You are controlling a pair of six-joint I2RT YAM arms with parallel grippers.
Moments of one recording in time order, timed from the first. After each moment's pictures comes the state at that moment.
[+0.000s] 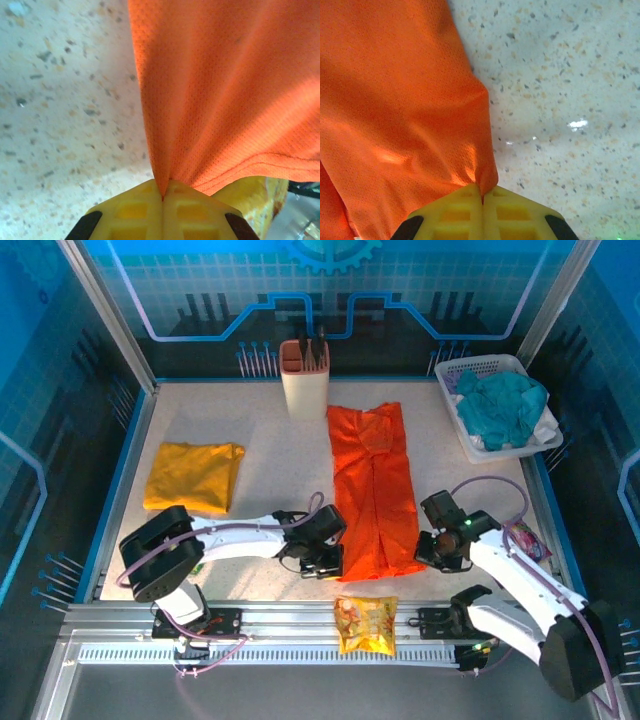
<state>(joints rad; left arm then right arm) -1.00 1.61 0.86 -0.43 0.36 -1.11 0.40 0.95 0.57 -1.02 -0.05 0.75</state>
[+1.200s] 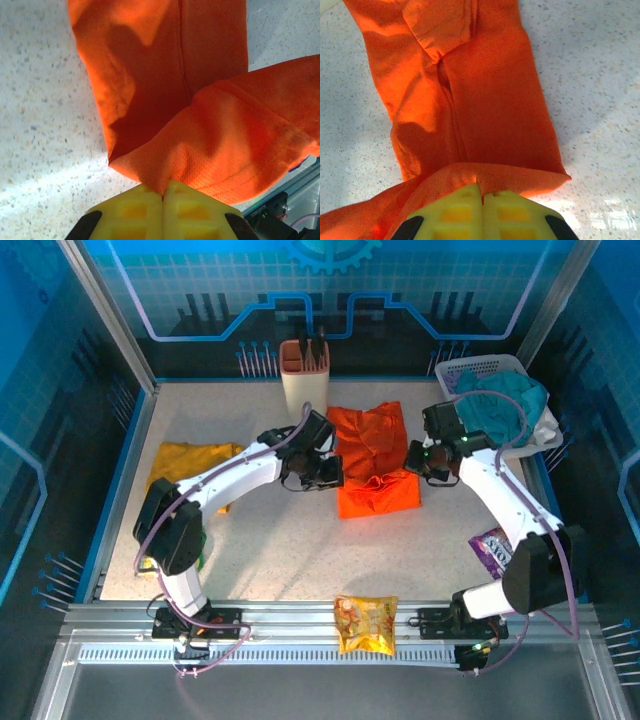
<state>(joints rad) -0.63 1.79 1.47 -0.74 0.32 -0.73 0.24 1.44 1.21 -0.85 -0.07 0.56</state>
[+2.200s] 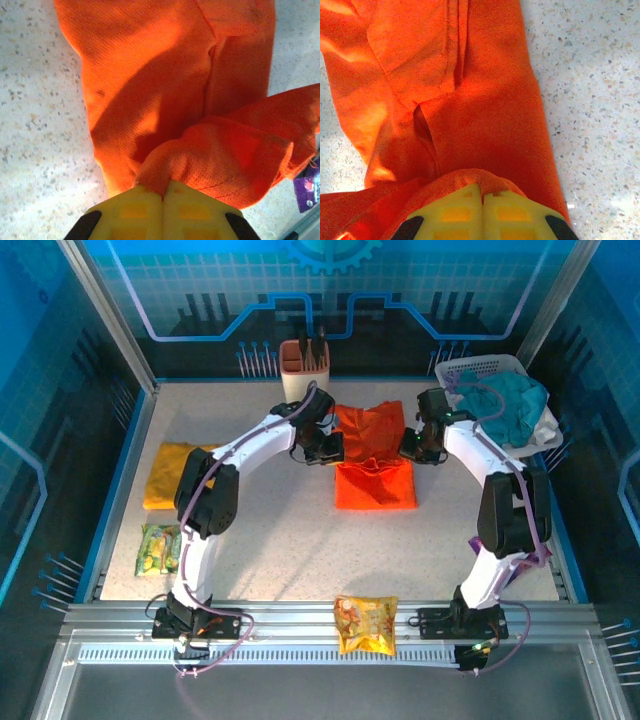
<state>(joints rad) -0.50 2.14 1.80 -0.78 0.39 -0.61 0.16 1.80 1.38 -0.76 -0.16 0.51</state>
